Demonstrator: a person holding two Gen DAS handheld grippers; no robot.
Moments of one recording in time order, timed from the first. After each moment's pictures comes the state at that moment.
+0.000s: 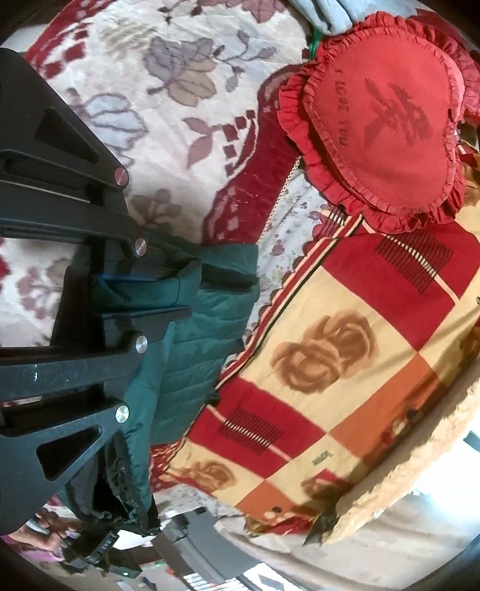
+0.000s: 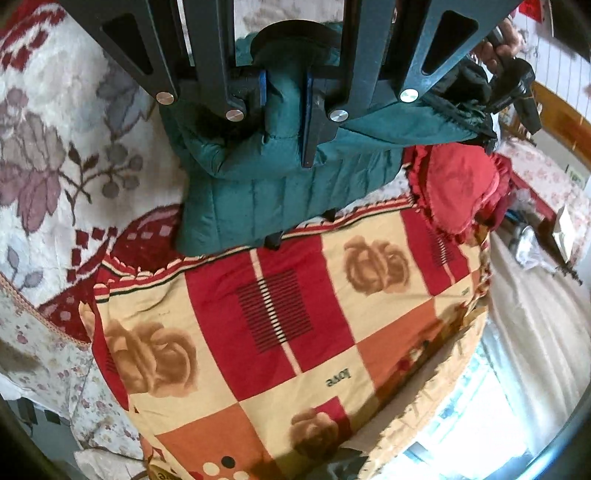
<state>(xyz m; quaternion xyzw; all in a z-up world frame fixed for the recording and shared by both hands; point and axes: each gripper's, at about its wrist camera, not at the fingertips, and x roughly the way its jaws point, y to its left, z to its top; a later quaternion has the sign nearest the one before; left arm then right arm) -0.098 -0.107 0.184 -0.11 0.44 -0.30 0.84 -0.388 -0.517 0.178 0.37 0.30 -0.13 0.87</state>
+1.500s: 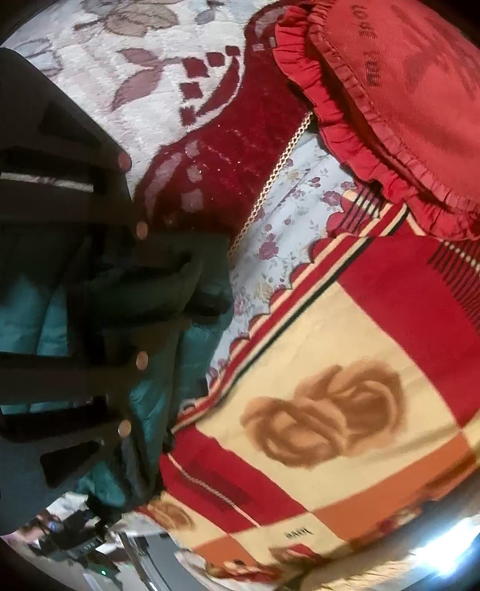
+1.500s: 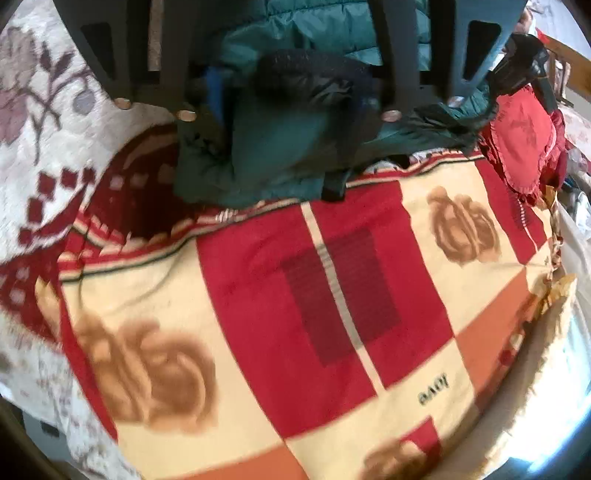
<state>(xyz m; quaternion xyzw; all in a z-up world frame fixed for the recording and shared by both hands) 0.024 -0.189 0.116 -0.13 0.49 -0.26 0.82 -0.276 -0.596 0.126 0.36 0.32 -0.23 0.85</state>
